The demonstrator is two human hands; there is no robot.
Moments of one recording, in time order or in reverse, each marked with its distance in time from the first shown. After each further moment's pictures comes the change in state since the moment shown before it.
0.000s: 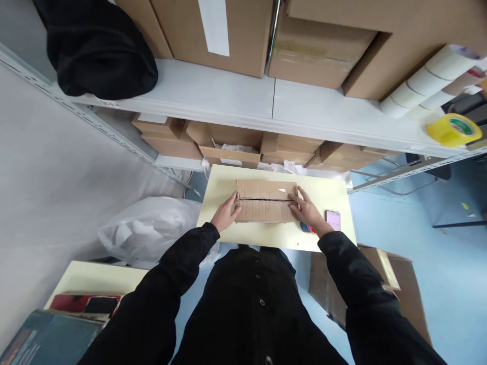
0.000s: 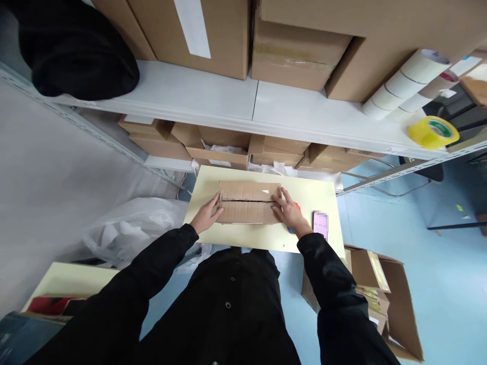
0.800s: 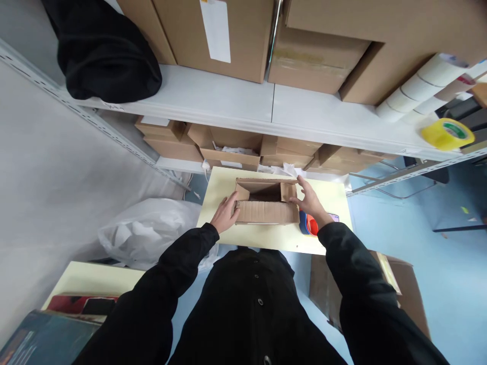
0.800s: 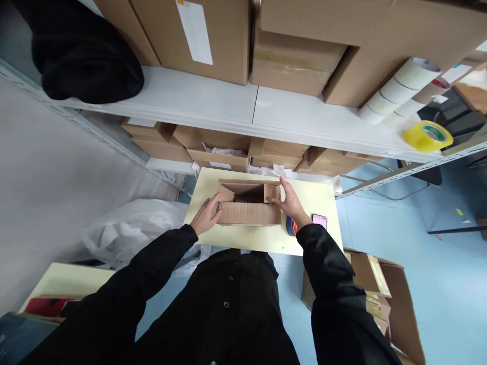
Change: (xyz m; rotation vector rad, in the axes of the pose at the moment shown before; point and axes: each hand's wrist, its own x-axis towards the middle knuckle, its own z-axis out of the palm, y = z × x) left_hand 0.002 0.015 -0.009 0.157 0.004 0.136; right_hand 0.041 0.001 -0.022 0.293 0.125 0.044
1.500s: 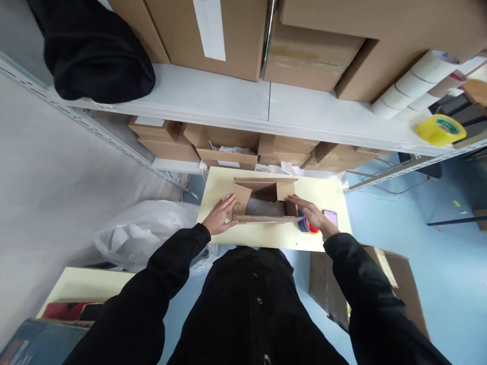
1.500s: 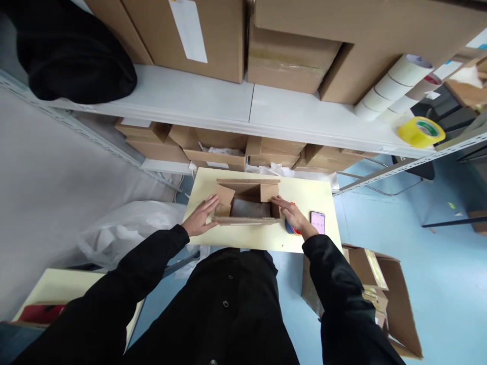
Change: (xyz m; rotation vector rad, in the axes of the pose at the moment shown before) left_hand -0.008 -0.010 -0.024 -0.076 -0.291 0.040; right_hand -0.049 -0.013 -0.014 0.225 -0.244 0.107
